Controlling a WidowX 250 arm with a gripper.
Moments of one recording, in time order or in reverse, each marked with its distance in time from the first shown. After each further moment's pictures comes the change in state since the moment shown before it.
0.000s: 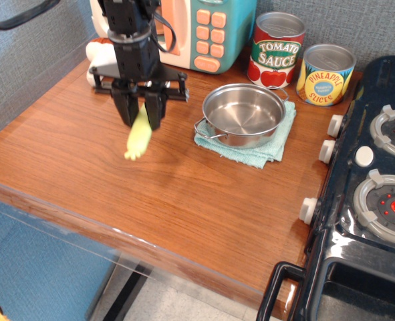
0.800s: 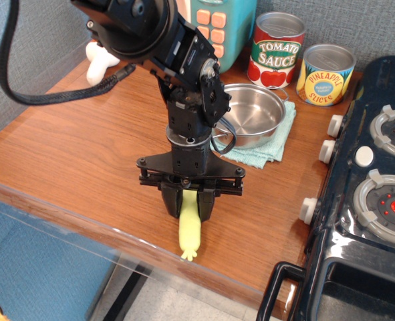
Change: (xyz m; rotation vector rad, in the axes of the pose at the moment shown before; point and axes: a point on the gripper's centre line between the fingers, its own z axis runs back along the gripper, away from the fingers) arm -0.085 -0.078 -0.041 0.024 0.012 0.089
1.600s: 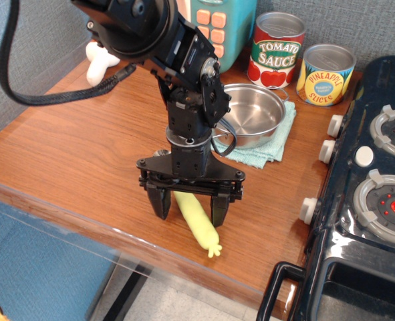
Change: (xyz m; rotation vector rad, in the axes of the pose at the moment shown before) arm -0.005 -0.002 0.000 -0.003 0.028 -0.045
